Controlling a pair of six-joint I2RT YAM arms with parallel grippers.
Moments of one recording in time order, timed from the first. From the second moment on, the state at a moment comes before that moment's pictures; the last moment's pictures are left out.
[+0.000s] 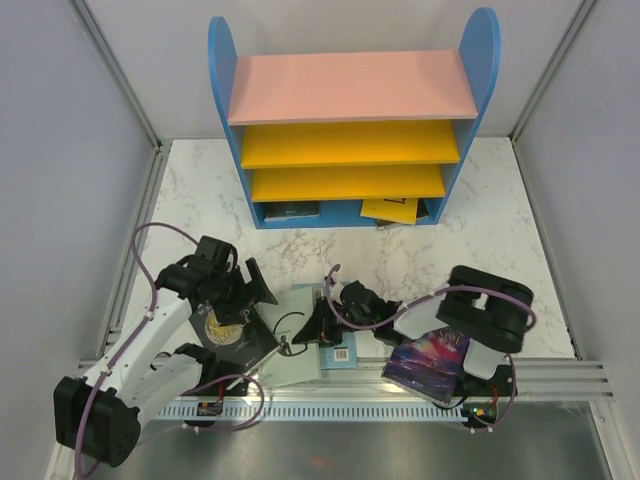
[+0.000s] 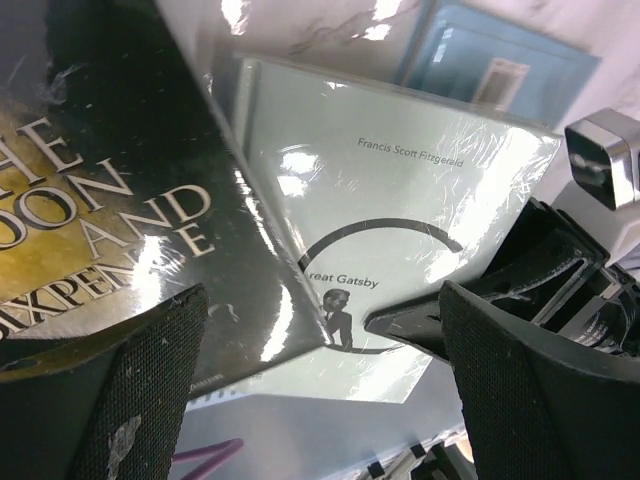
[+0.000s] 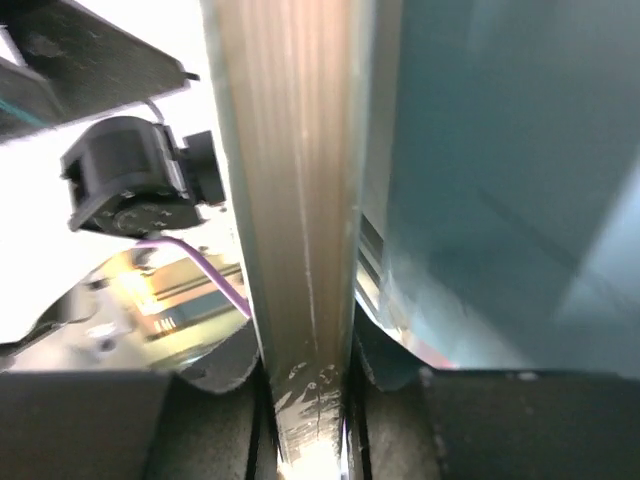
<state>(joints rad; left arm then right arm) -0.33 0.93 0.65 -0.91 0.27 -0.77 1.12 1.80 0.48 0.91 -0.38 1.43</state>
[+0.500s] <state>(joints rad) -0.33 0.86 0.82 -0.66 0.45 -0.77 0.91 1.12 0.74 -0.18 -0.16 1.16</state>
